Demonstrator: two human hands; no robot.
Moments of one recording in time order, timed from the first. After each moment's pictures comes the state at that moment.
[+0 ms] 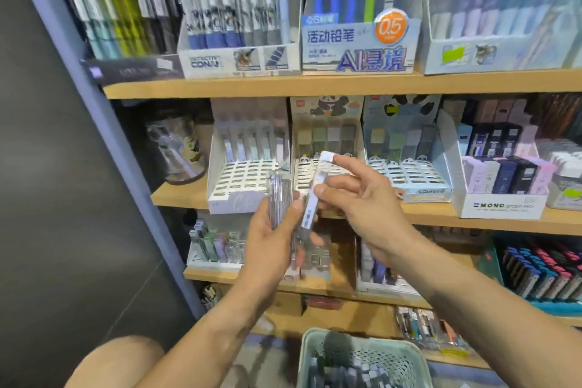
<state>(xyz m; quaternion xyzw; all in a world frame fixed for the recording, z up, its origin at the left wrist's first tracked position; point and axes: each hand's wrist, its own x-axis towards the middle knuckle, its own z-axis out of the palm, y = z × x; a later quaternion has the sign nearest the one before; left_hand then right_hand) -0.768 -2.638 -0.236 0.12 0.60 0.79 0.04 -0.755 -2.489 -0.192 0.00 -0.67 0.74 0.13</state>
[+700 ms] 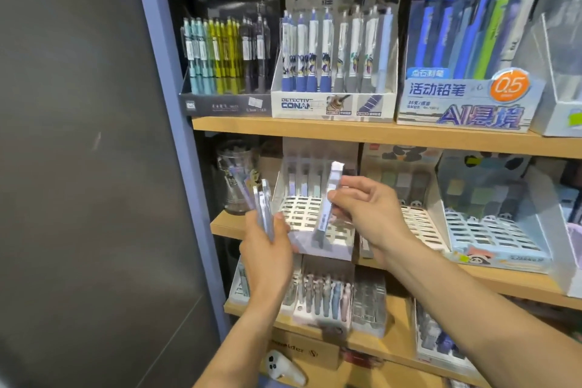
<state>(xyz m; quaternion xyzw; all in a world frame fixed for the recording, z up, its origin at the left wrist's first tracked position) -0.846 -2.723 -0.229 -0.04 0.72 0.65 -0.25 -0.852 -2.573 -0.167 -0.05 -0.68 0.72 0.13</state>
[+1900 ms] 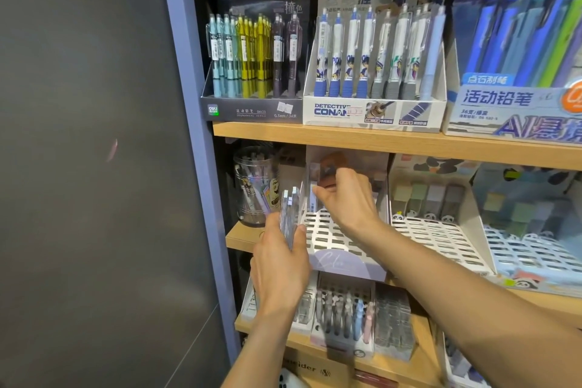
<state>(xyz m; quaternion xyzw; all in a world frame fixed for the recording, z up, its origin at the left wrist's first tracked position) -0.879 -2.754 -0.235 -0.01 0.83 0.51 -0.22 -0.943 -2.627 -0.167 0.01 -0.92 0.29 0.26</state>
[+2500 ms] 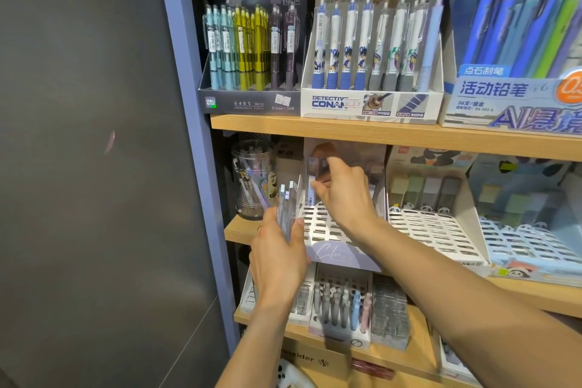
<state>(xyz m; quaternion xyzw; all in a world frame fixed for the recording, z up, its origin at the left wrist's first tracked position) -0.882 -2.754 -0.240 -0.01 0.81 0.54 -0.22 -0.940 -2.626 -0.175 0.08 -0.91 0.27 0.31</state>
